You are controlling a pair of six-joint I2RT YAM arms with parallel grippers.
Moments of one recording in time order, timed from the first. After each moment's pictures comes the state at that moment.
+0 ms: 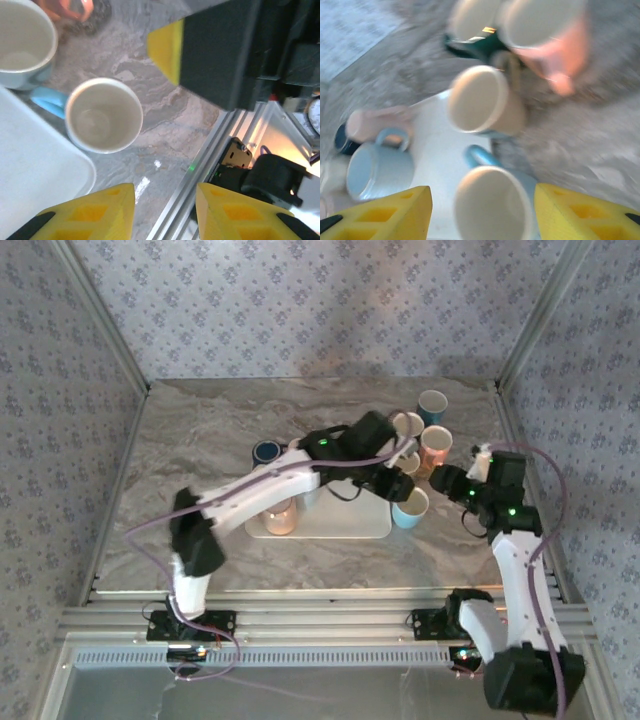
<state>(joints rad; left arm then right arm) -1.03 1.84 1.83 -0.75 0.31 -0.42 -0.04 0.85 0.78 -0.58 -0.40 0.36</state>
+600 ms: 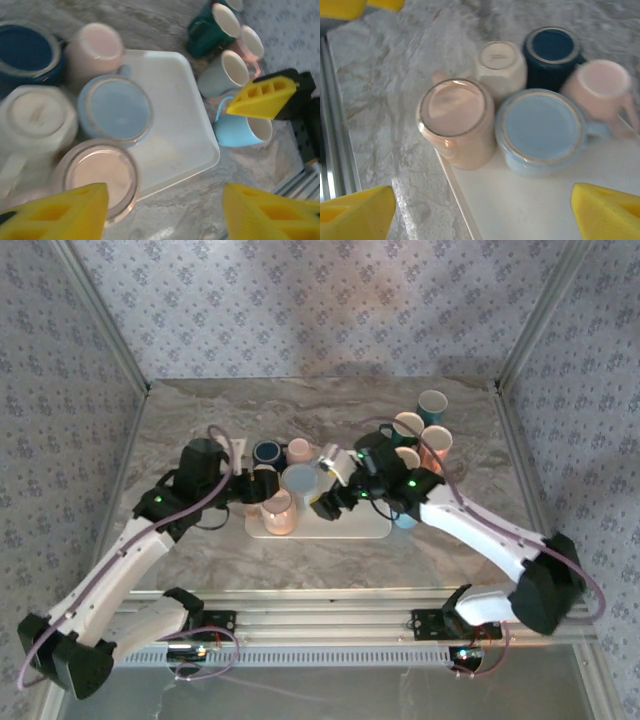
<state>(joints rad) -0.47 0.95 0.96 -0.64 0.29 -0.51 0.76 1.38 1.10 -0.40 -0.34 -0.21</state>
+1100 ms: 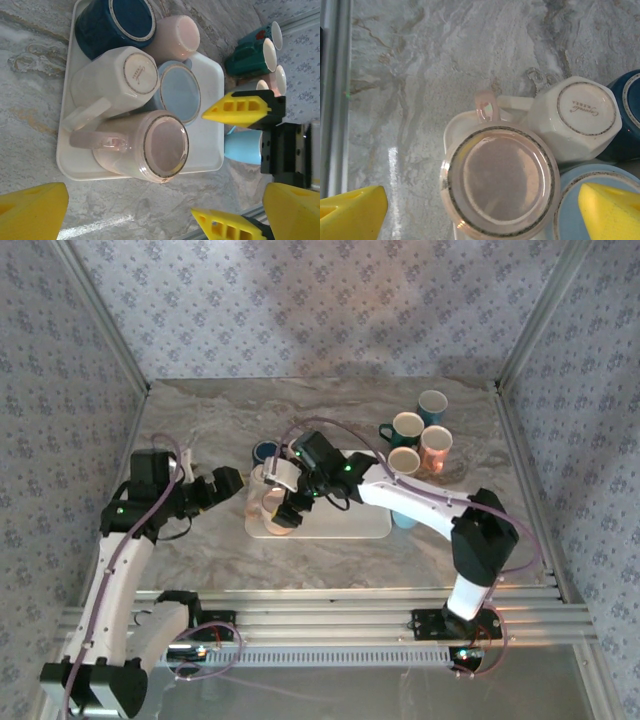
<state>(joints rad) -0.07 0.87 0.93 -0.86 0.54 -0.54 0.90 1.74 1.41 -0.49 -0.33 -0.40</state>
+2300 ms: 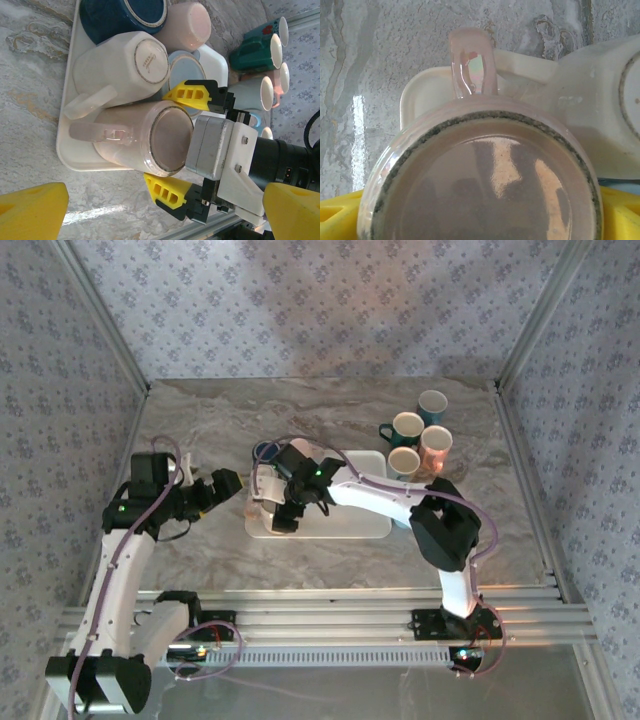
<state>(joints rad) -0.03 0.89 0.89 -0.87 0.59 -0.54 0.95 1.94 1.51 -0.55 -0.15 -0.56</state>
